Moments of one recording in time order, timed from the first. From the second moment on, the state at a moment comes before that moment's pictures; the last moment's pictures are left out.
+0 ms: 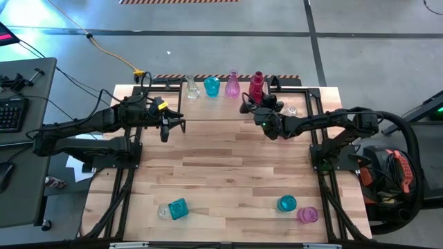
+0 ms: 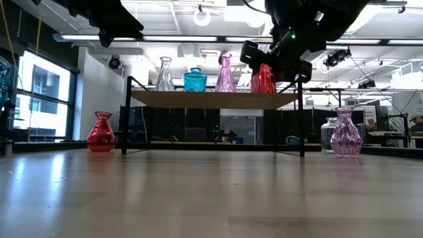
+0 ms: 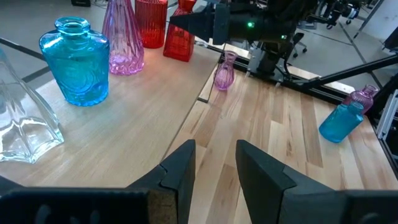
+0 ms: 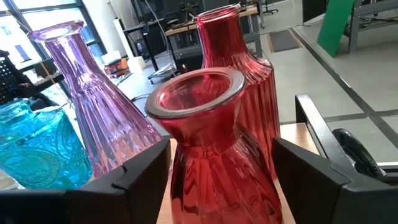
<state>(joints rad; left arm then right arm) 0.27 0.73 0.72 -0.35 0.01 -0.19 -0.16 1.53 0.80 0.38 1.13 0.62</state>
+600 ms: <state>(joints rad) 0.27 0.73 0.72 -0.35 0.01 -0.19 -0.11 1.42 0.80 0.50 1.23 0.40</state>
